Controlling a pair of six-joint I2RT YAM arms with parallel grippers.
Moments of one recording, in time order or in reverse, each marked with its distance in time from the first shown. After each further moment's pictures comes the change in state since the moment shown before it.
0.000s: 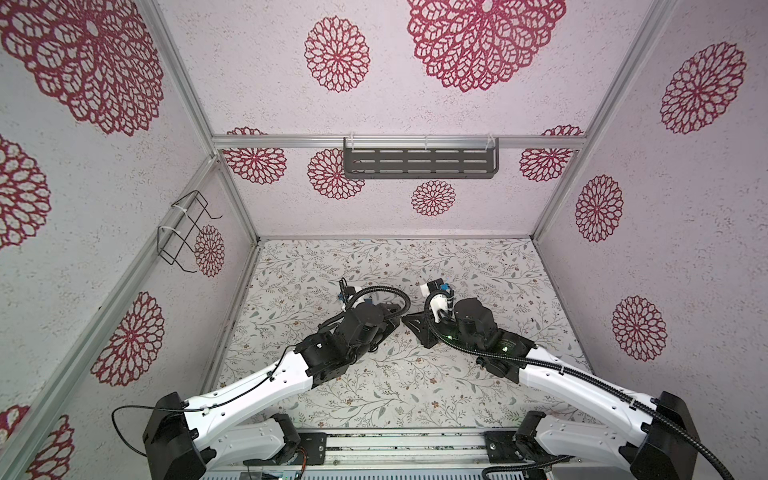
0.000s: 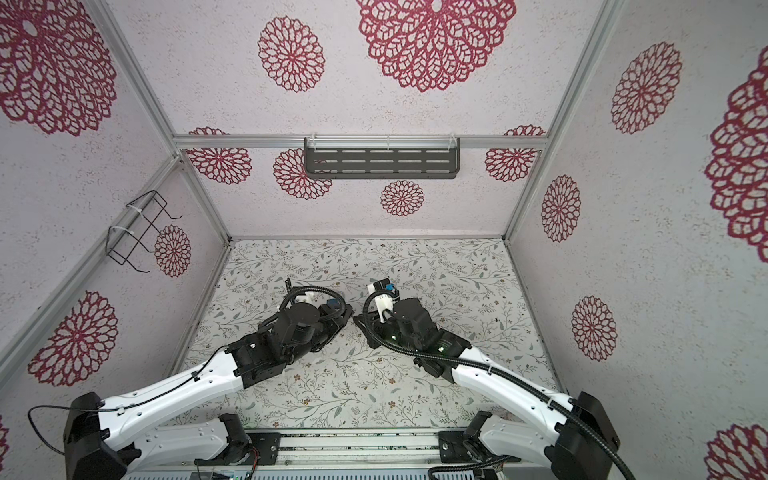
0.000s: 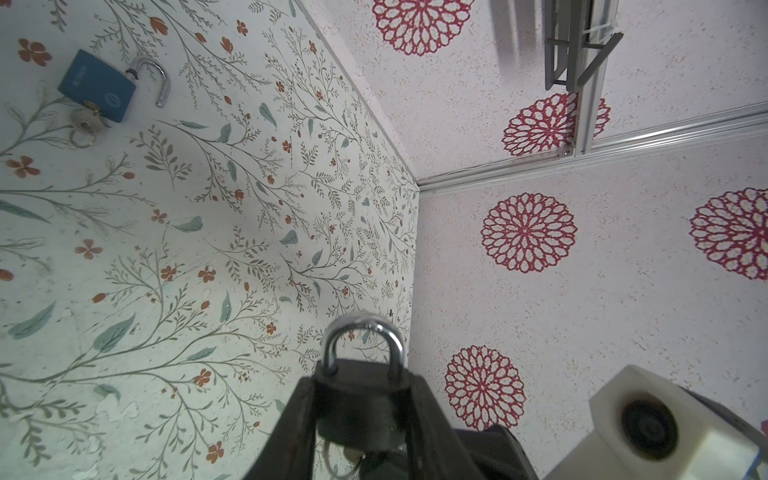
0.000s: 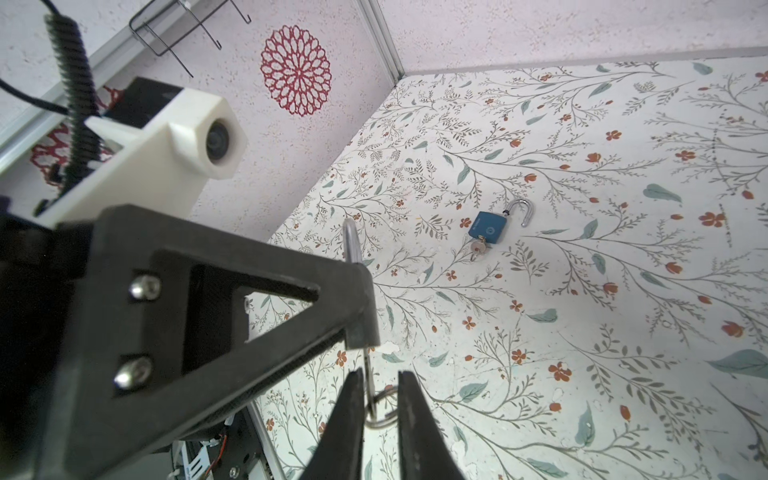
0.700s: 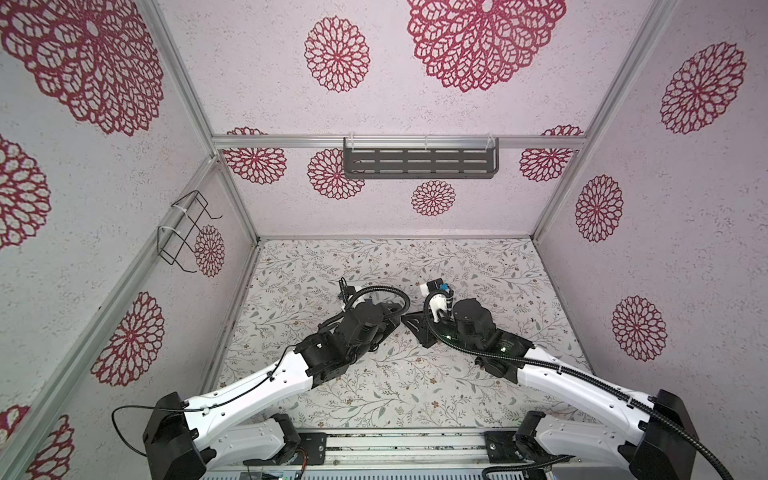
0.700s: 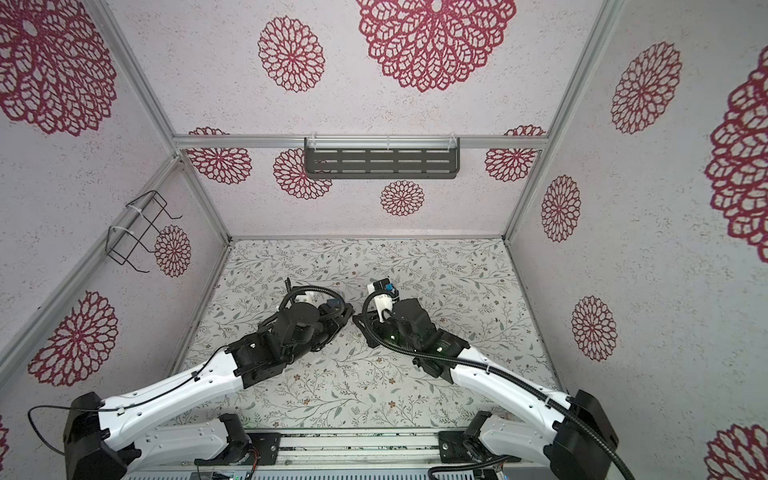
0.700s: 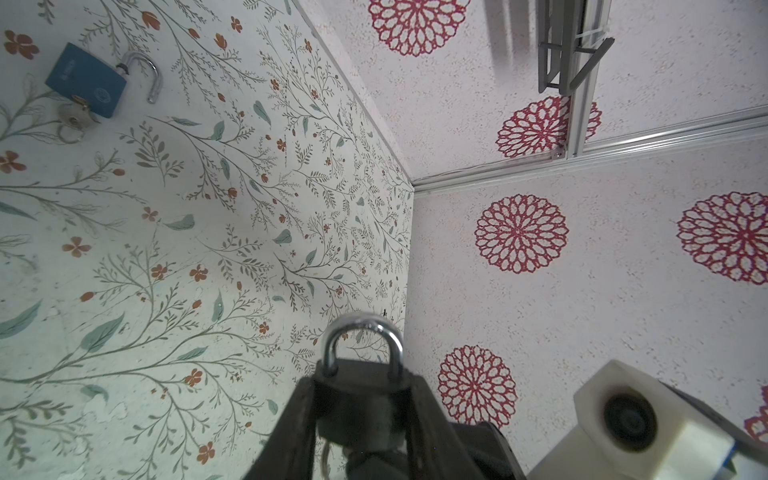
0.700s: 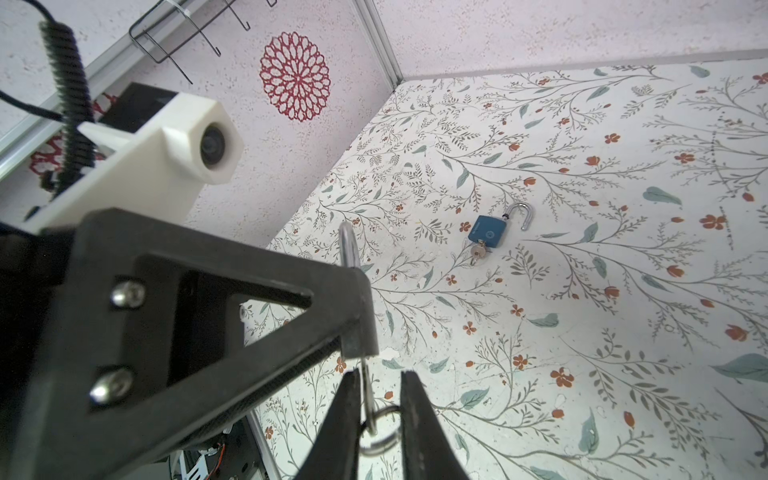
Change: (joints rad) left arm 0.001 0.000 0.000 0.013 0.005 -0.011; right arm 0.002 0.005 -0.012 0.023 0.011 0.005
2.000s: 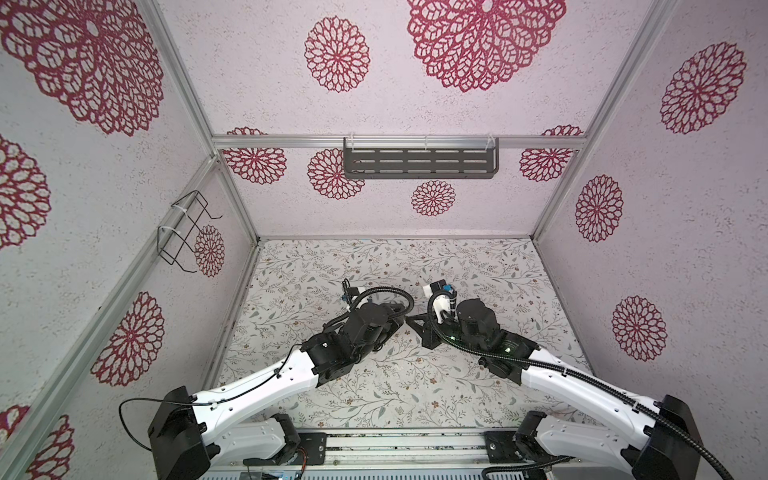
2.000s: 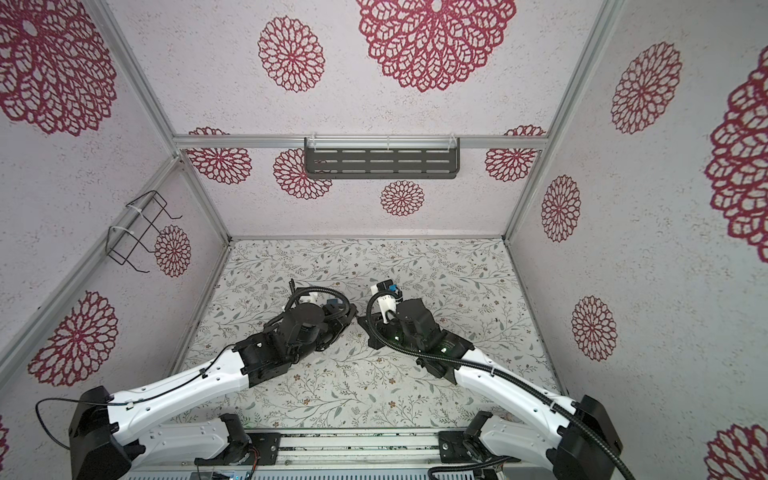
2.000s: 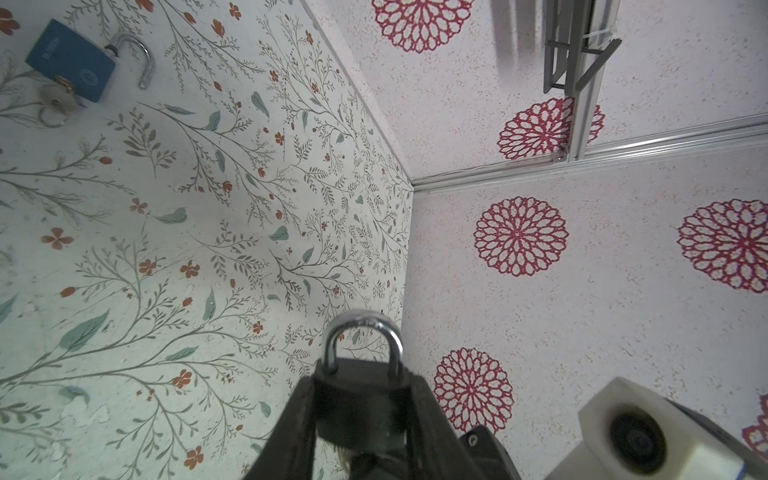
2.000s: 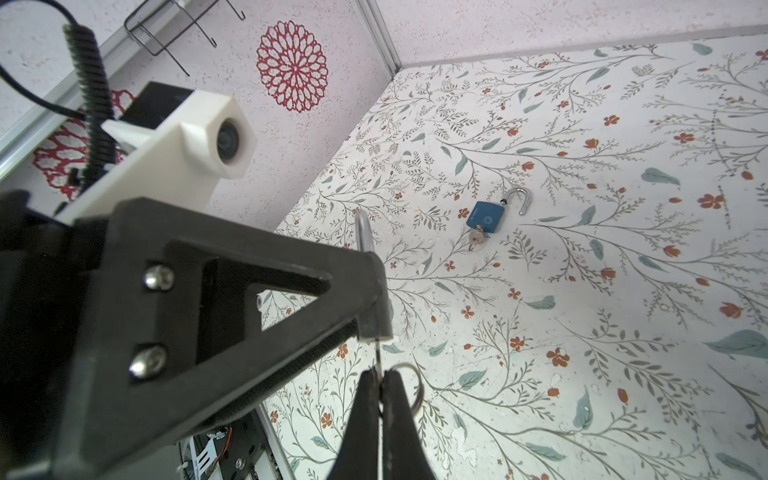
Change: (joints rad) left arm -0.025 0.034 -0.011 0.049 0.007 -0.041; right arm -0.013 -0.020 0.001 -0.040 -0.043 0.010
